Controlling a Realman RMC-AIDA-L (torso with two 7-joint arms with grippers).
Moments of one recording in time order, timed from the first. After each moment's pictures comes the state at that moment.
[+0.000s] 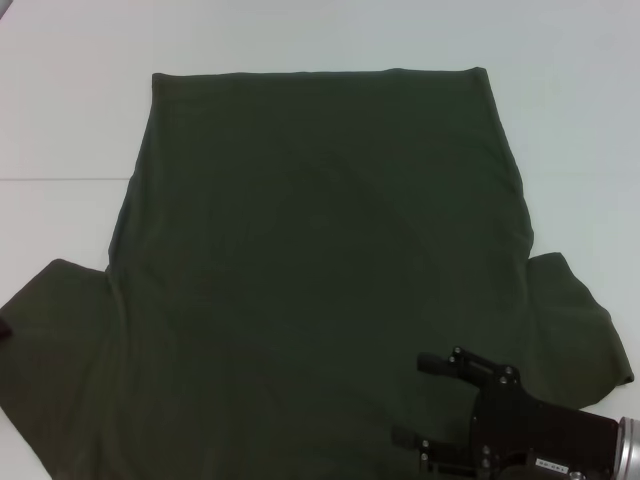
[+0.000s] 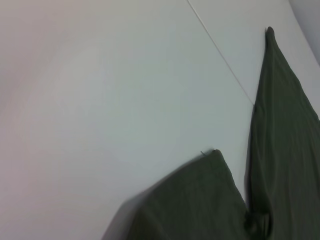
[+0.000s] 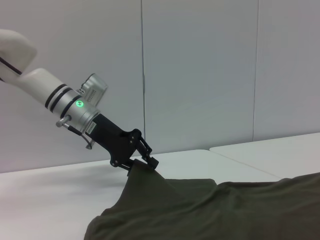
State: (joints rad) left arm -0.49 -1.94 0.21 0.61 2.41 1.22 -2.50; right arm 0.42 2.10 -0.83 -0.30 -1.70 -1.51 0.71
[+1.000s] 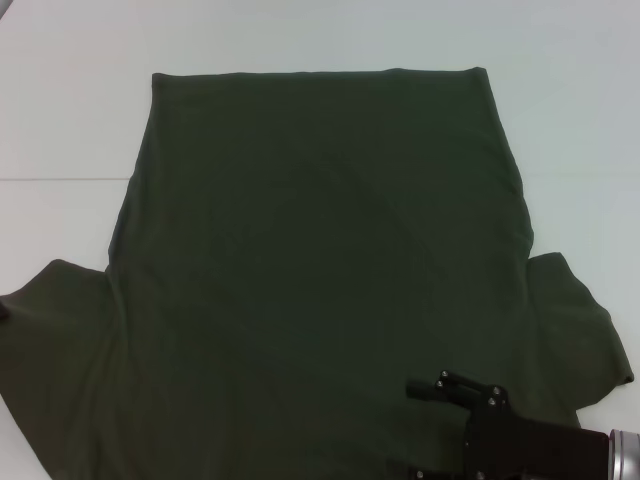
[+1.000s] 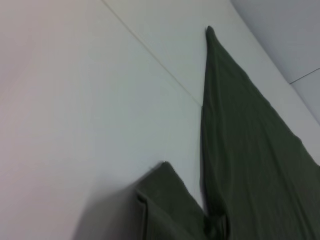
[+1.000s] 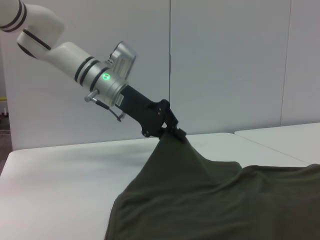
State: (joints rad) left arm -0.48 -1.93 0.21 0.61 2.34 1.28 -2.32; right arm 0.43 2.09 -0.91 -0.31 -1.72 -1.49 0.71
